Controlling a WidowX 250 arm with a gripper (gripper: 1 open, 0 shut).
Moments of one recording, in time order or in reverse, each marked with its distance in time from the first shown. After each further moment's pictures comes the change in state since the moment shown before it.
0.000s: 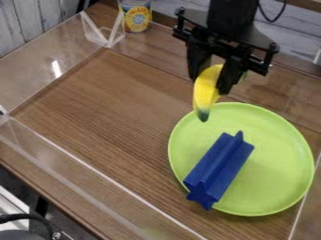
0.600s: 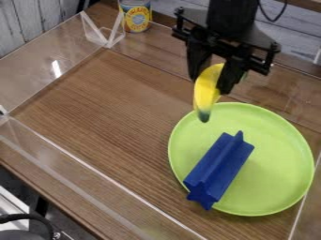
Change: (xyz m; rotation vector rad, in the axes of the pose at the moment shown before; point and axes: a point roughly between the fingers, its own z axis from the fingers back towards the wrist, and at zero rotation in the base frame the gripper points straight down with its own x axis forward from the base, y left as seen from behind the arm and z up) arm -0.004 -0.001 0.005 -0.004 -0.023 0.002
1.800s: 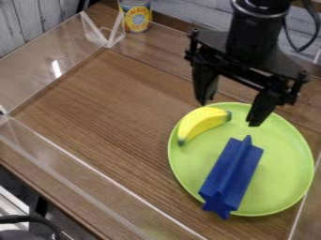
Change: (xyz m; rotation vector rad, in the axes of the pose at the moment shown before) arm -0.025 -0.030 0.001 0.018 -0.015 0.036
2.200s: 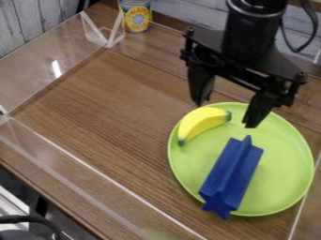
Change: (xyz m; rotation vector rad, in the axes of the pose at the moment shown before) arm -0.007 0.001 0.004 0.006 -0.010 -0.011
